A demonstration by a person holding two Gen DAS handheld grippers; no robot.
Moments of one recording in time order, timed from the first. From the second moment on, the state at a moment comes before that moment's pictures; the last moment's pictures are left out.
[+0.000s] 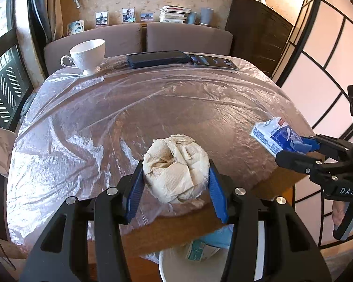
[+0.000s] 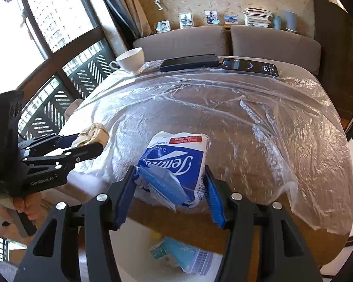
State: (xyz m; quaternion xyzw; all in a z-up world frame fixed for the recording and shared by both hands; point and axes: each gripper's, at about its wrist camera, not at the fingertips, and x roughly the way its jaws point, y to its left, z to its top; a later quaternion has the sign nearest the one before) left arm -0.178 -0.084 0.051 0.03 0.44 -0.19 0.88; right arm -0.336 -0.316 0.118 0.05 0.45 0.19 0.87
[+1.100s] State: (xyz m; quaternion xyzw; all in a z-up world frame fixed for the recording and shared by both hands) left arm -0.250 -0.120 0.036 0.15 0.47 -0.25 0.84; right arm -0.413 -0.318 0.116 0.02 0.50 0.25 0.83
